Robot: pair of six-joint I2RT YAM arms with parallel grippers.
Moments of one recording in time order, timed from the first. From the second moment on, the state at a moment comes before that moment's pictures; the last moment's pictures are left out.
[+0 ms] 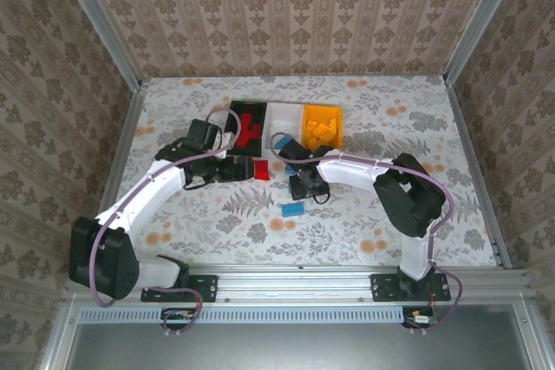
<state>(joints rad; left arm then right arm) -0.42 1.31 0.98 -0.71 0.33 -0.36 0.74 1.90 1.25 -0.71 0.11 0.55</state>
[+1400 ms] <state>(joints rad) -0.40 1.31 0.98 -0.73 0.37 -0.35 0.55 2.18 1.93 -0.84 0.05 0.44</state>
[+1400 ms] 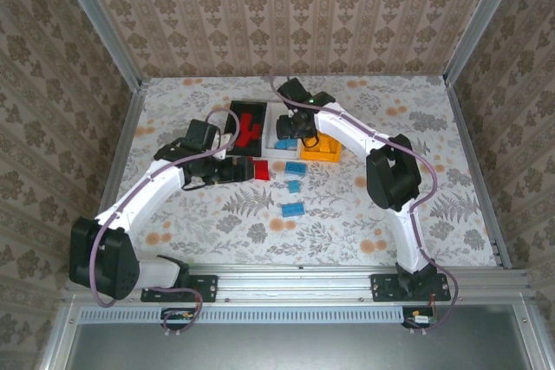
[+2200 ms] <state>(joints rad) -0.39 1.33 0.99 -0.72 0.37 -0.35 0.83 1.75 1.25 -0.79 0.03 0.56</state>
